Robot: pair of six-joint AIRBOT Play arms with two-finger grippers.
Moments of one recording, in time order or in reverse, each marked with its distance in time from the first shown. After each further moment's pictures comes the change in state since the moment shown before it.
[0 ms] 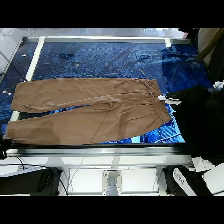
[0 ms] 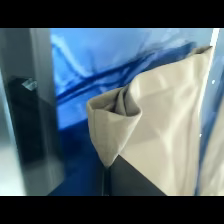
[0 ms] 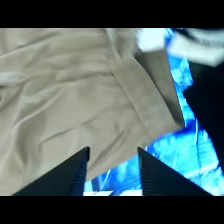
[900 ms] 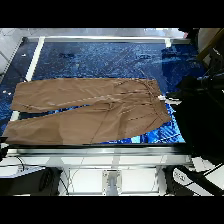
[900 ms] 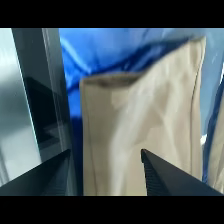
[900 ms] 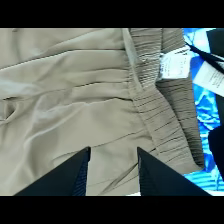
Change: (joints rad) left arm 0.032 0.097 -0.027 0.087 0.003 -0.025; right arm 0.079 -0.298 0.256 0.061 -0.012 -0.079
